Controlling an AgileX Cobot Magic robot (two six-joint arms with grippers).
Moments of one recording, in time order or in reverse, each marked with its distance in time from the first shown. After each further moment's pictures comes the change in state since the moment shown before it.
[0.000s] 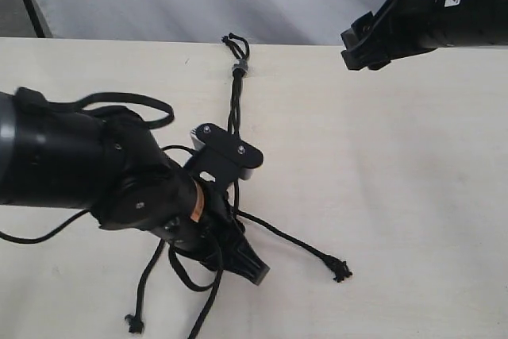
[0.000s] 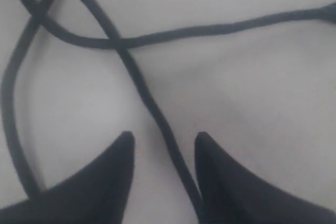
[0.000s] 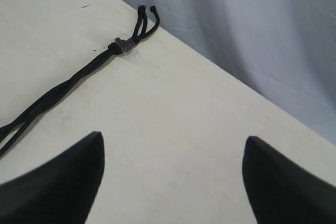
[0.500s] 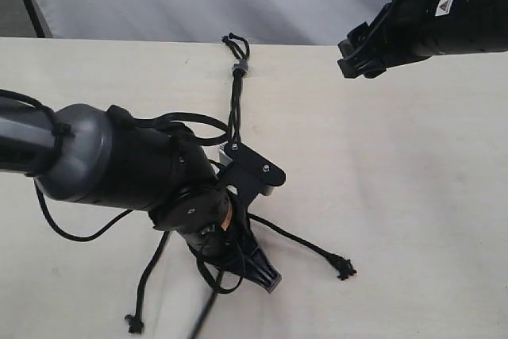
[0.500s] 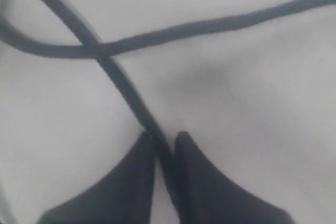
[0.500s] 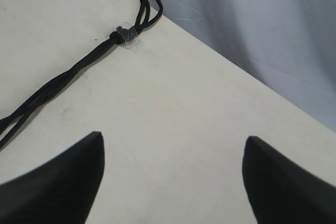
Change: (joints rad) left arm -0.010 0.162 -0.105 0.041 0.050 -0.008; right arm 0.000 0.033 0.000 0.000 -0.001 0.000
